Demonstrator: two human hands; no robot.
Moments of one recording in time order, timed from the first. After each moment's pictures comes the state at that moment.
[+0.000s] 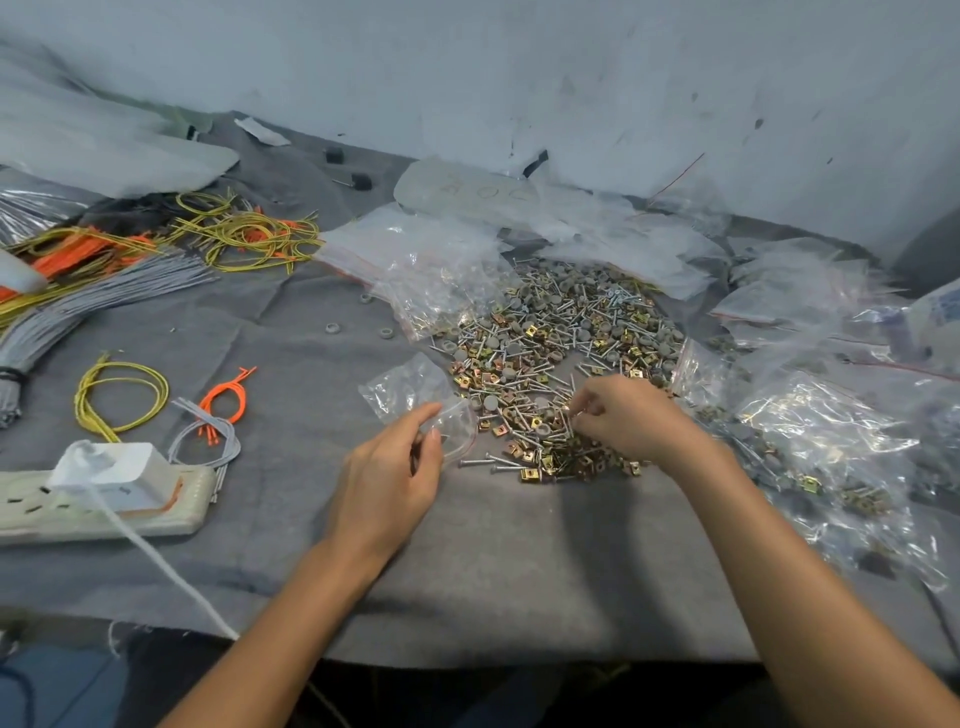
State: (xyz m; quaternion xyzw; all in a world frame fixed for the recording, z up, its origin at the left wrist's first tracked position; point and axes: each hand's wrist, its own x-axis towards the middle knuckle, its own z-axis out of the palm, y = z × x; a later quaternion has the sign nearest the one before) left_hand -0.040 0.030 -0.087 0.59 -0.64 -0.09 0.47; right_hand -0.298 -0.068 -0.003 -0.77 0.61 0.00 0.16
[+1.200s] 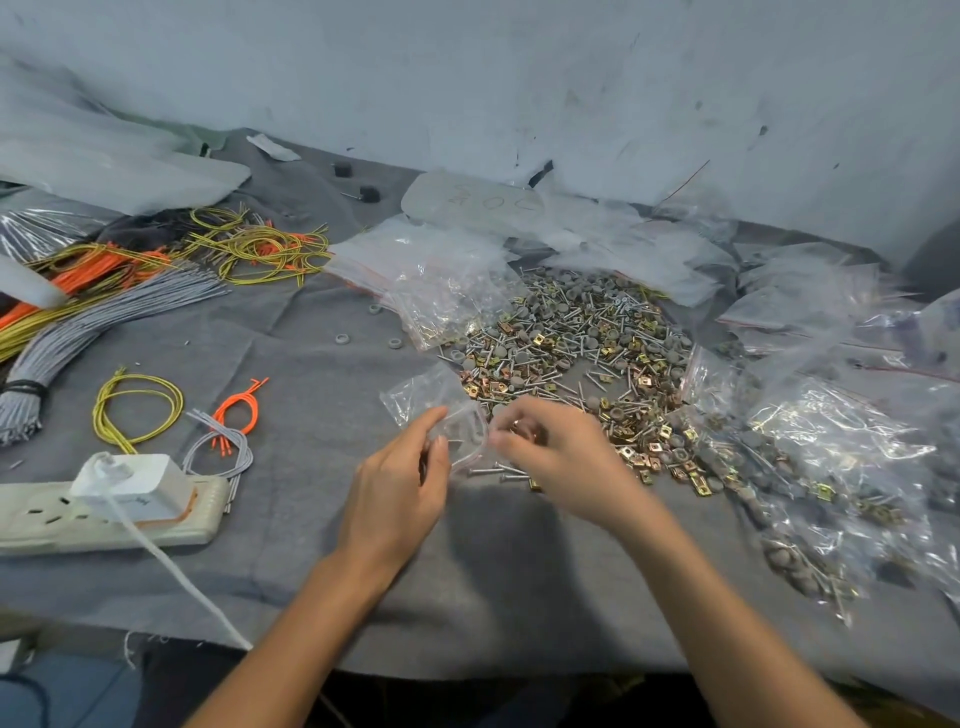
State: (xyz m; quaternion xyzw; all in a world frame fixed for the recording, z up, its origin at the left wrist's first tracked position) left_hand -0.042 0.034 -0.081 0.61 -0.64 -0.08 0.47; right_hand -0.231 -0.009 -0.014 -0.77 0.48 -0.27 0.32
